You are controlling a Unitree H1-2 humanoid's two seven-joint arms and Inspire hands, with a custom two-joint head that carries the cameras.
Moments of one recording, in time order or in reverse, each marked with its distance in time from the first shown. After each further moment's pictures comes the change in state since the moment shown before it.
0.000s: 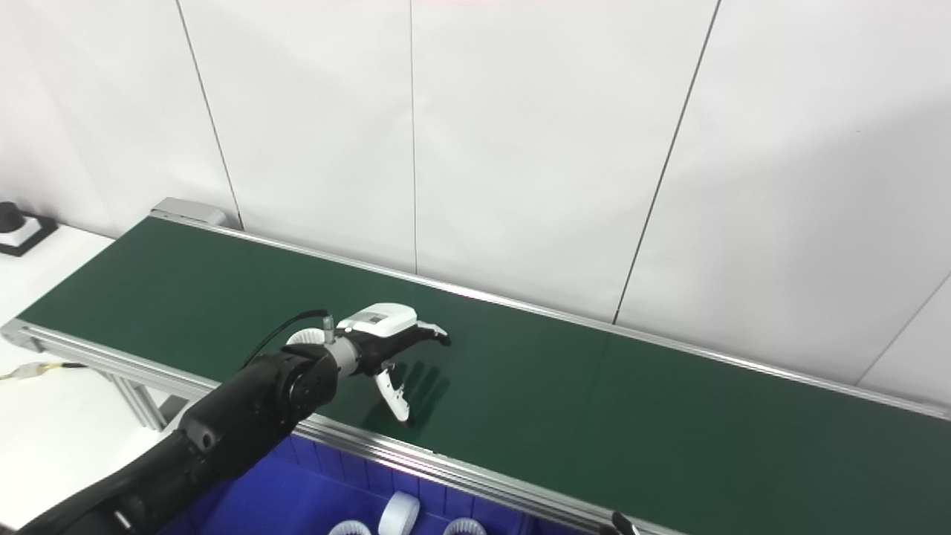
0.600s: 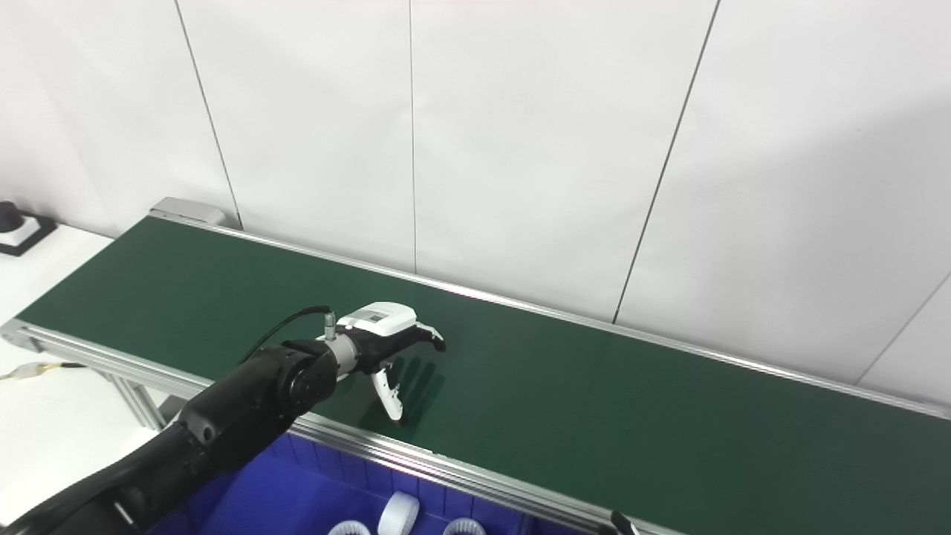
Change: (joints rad) left arm -0.011 0.018 -0.022 0.026 0.016 0.000 -0.020; right arm 0.000 0.002 0.001 -0.001 0.000 0.000 0.000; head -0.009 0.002
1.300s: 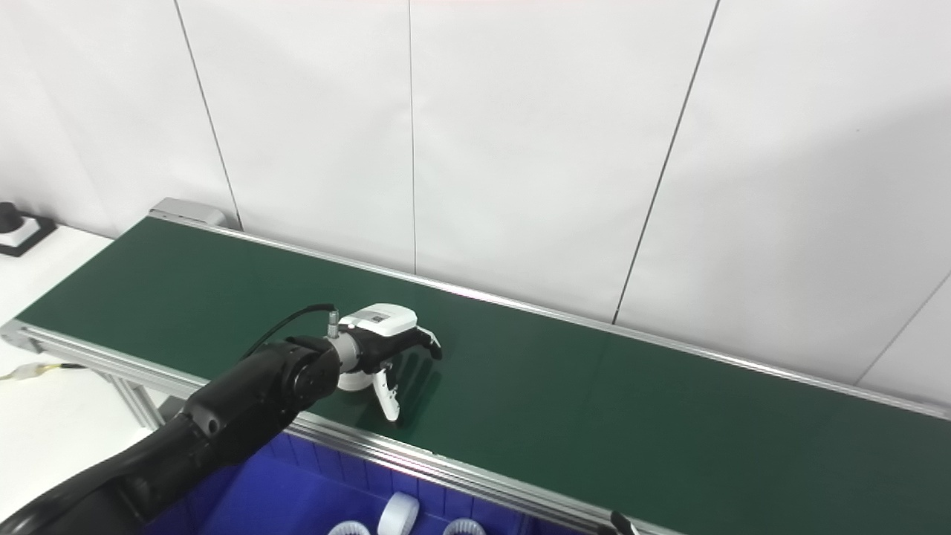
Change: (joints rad) left arm -0.026 0.009 -0.030 0.034 0.000 -0.001 -0.021; right arm 0.000 0.000 0.001 -0.002 -0.001 0.000 0.000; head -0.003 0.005
